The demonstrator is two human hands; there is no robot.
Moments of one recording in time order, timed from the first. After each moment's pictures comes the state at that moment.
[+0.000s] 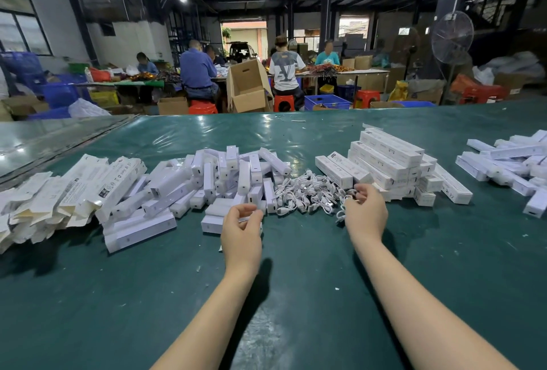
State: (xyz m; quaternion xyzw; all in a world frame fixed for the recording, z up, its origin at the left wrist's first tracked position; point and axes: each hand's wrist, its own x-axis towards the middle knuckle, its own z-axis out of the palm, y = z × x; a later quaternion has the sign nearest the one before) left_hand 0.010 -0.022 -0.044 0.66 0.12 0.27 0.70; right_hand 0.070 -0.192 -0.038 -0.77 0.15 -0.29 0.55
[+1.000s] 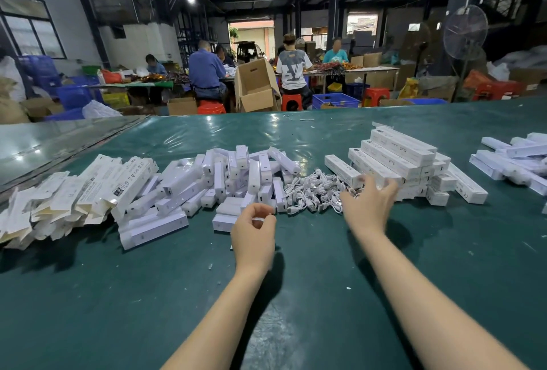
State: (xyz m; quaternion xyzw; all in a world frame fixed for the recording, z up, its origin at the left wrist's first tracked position) left_hand 0.008 -0.019 -0.044 0.74 0.11 0.27 0.61; right_hand 0.065 -0.178 -0.023 -0.84 0.11 -0.27 0.45
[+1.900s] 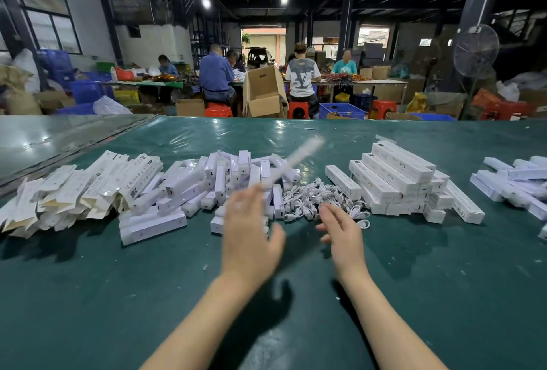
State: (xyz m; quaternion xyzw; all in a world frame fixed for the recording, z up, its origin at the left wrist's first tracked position) left_hand -0.014 -0.016 -0.023 0.85 -0.06 0.44 0.28; right_hand 0.022 -0.158 -0.035 -0.68 -0.05 -0.13 0.72
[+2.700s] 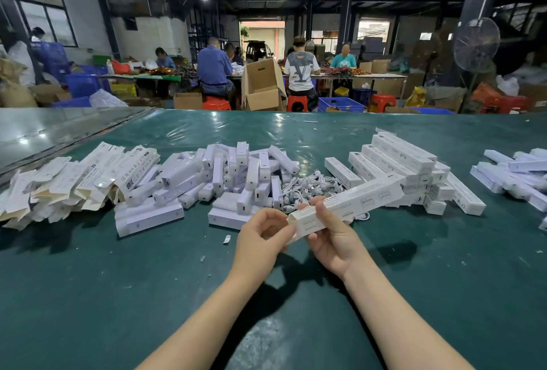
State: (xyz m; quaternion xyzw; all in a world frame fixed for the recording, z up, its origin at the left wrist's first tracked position) left_hand -0.019 -0.029 -0.042 0.72 -0.02 0.17 0.67; right_hand 0.021 -0.150 -0.031 -0.36 -0.06 0.15 0.92
